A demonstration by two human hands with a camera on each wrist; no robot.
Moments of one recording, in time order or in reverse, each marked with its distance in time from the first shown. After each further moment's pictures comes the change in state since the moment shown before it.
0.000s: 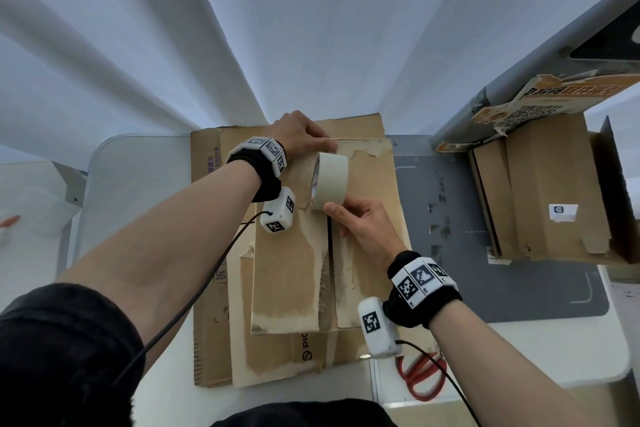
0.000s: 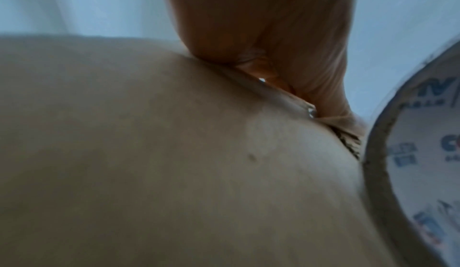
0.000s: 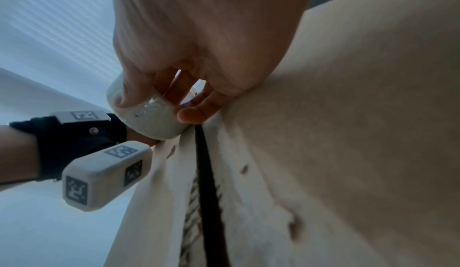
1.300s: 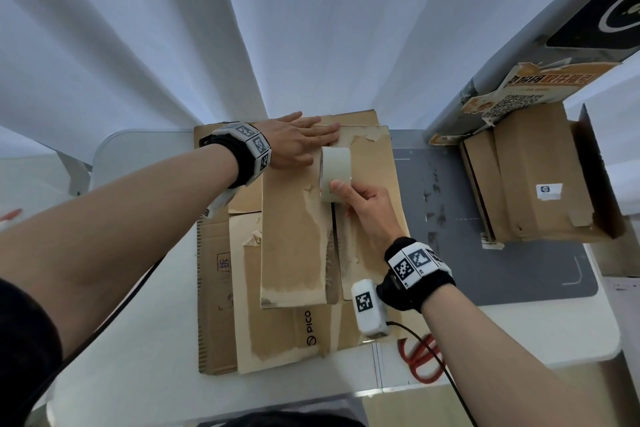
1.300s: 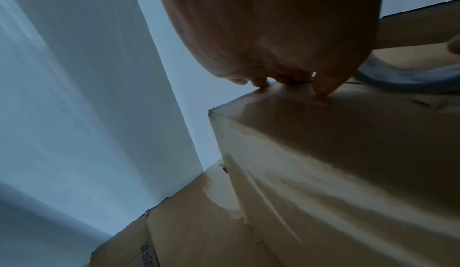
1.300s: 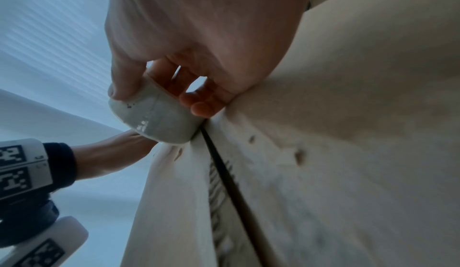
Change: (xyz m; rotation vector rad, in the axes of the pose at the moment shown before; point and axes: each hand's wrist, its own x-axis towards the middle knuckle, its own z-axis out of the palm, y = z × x) left_hand -0.042 -0.010 -0.018 0.907 -0.317 0.564; right_hand -0.022 0.000 0.014 0.035 0.179 -0.009
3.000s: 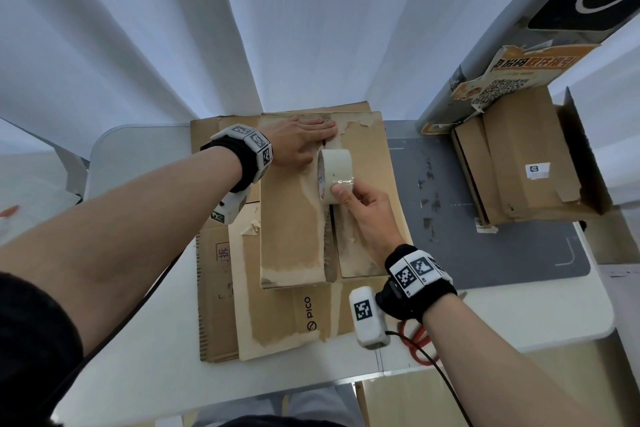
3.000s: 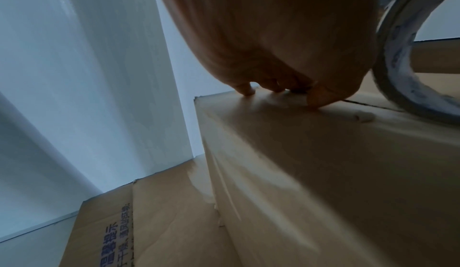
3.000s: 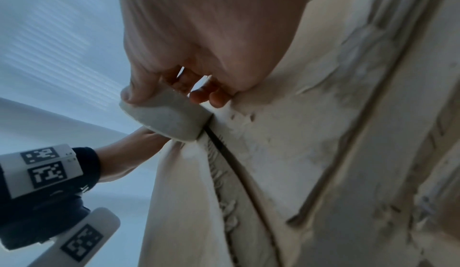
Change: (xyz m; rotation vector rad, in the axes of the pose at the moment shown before) left_hand -0.004 0.025 0.016 -0.146 0.120 -0.008; right_hand -0.035 0.026 0.002 0.152 -0.016 -0.011
